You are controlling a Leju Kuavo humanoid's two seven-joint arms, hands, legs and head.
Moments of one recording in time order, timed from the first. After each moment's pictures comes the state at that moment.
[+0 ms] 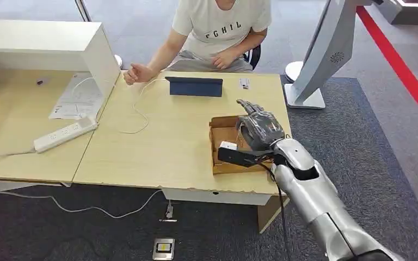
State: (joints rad) left arm -0.19 0.28 -1.53 -0.15 1.16 -0.07 -0.10; right arm -0.77 -0.03 0.57 -0.77 1.09 -0.03 -0.21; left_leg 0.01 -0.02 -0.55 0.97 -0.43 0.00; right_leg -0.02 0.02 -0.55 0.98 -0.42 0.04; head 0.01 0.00
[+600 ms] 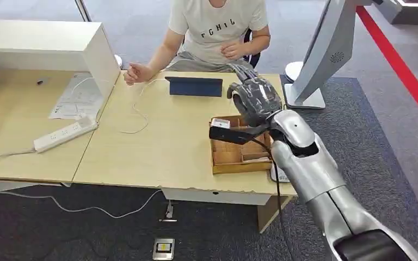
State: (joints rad) left arm -0.22 0.28 -1.53 -0.15 1.08 -0.08 -0.10; right arm -0.96 0.04 0.57 -0.71 1.16 -0.11 -0.25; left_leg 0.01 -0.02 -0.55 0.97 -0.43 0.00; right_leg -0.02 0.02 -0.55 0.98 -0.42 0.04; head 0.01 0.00
